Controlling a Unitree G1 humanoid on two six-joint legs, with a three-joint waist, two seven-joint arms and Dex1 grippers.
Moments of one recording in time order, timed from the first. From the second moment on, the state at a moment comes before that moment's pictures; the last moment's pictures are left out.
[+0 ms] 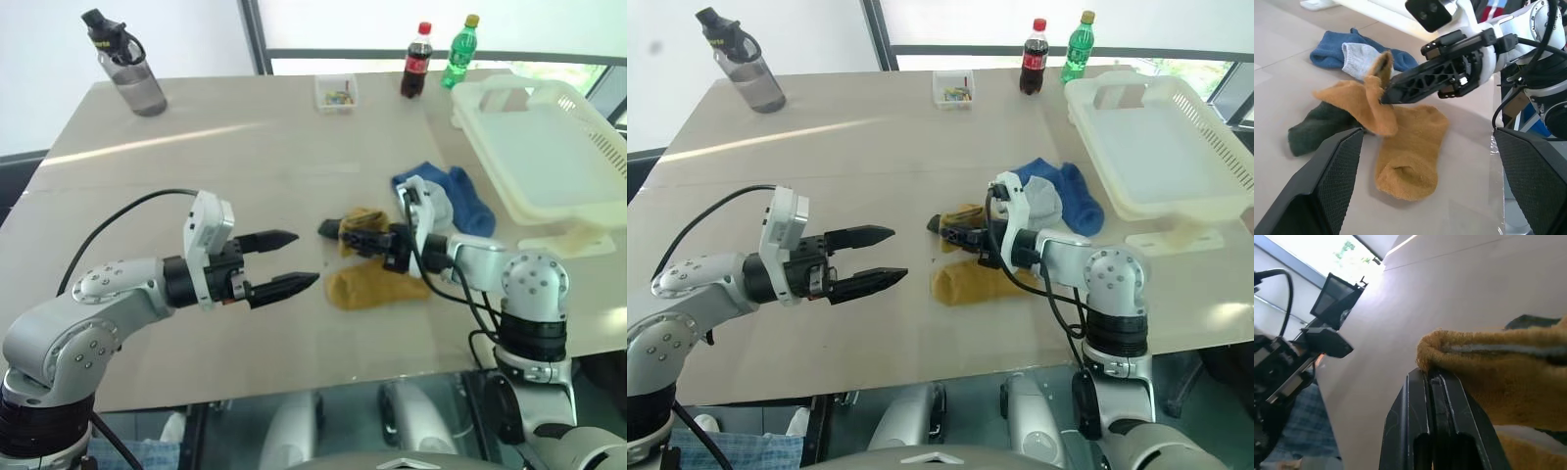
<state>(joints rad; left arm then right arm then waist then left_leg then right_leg) -0.15 0.84 0.27 -0.57 -0.98 0.86 -0.80 -0.58 -0.13 -0.16 -0.27 1.04 1.39 0.20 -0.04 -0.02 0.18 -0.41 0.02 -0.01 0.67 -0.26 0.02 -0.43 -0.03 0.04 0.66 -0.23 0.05</state>
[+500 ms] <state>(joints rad) -0.16 0.84 0.26 -0.56 -0.98 0.84 -0.80 -0.52 -0.29 -0.28 -0.14 0.88 1.30 0.13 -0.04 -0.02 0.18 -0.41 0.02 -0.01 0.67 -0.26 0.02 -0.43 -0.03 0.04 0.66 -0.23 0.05</state>
